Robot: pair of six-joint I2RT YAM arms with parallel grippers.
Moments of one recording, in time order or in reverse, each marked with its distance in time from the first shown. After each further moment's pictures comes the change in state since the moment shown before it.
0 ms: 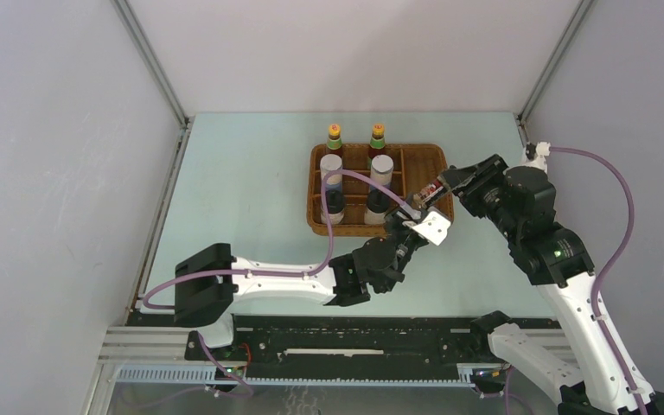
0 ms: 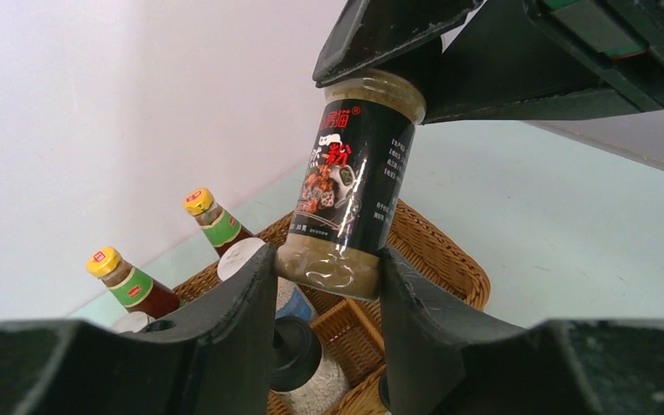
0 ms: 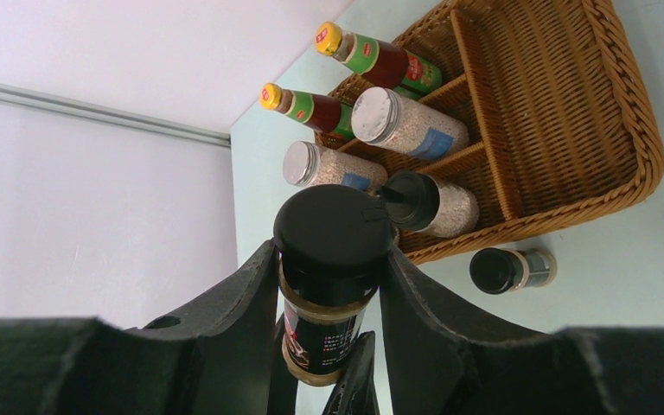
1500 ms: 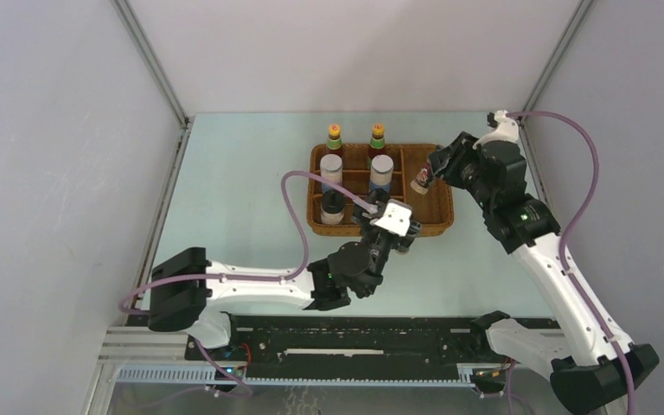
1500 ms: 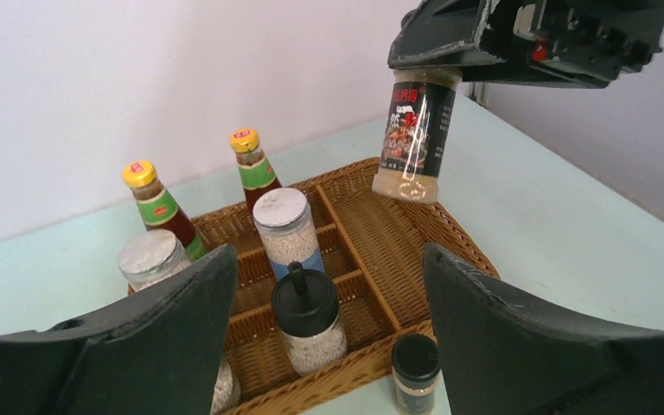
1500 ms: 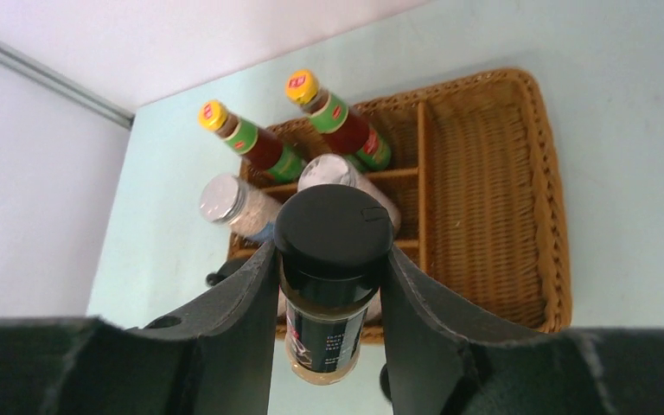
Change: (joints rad) left arm -0.007 -0.122 -0.133 0.048 -0.160 -0.150; right arm 0.000 0.180 -0.004 0.242 -0.010 -0.412
